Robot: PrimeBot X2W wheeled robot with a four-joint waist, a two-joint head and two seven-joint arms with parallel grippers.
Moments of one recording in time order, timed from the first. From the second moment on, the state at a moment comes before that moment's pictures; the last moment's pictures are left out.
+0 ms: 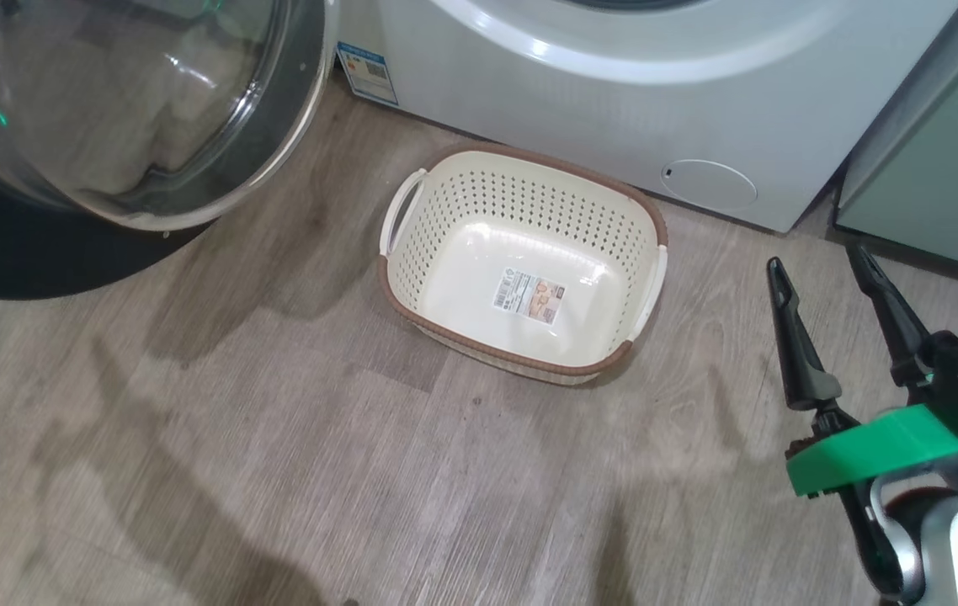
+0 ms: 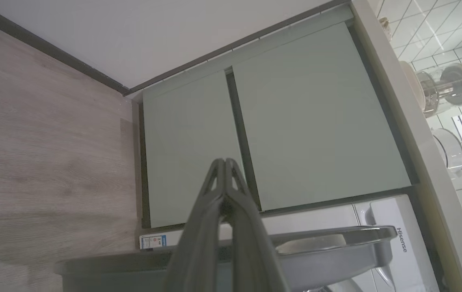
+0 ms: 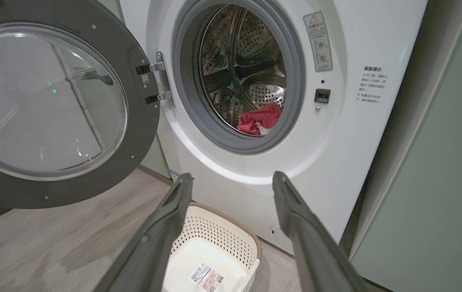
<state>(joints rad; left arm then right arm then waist) -0.75 0.56 0.48 0.89 -1.45 -0.07 0.24 -0.02 -0.04 -0.04 -0.23 0.10 0.13 0.03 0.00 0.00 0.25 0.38</state>
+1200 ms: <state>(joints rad) -0.69 0.51 0.45 0.85 -1.57 -0.12 0.59 -0.03 -0.04 -0.04 -0.27 0.09 0.13 0.06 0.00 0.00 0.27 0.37</state>
